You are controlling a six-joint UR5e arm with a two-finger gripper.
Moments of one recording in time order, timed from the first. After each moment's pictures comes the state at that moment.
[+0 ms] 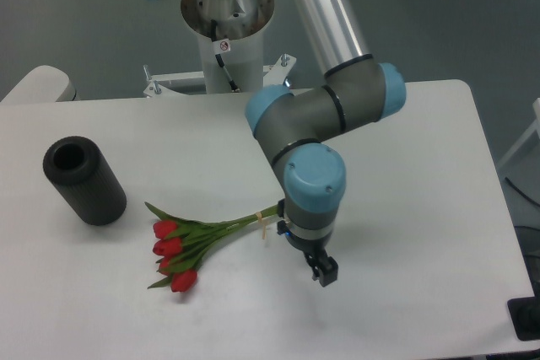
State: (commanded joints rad) arm 2.45 -2.18 -1.36 -1.14 1.58 1.54
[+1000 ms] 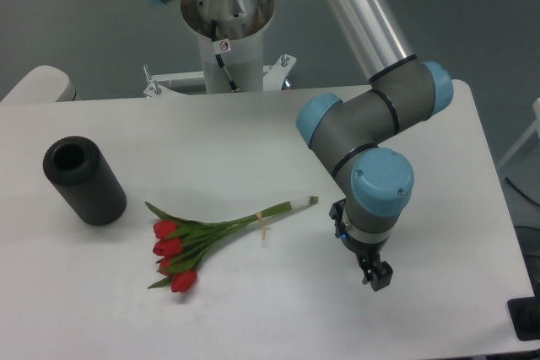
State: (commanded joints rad) arm 2.52 -2.21 -1.33 -1.13 1.58 1.67
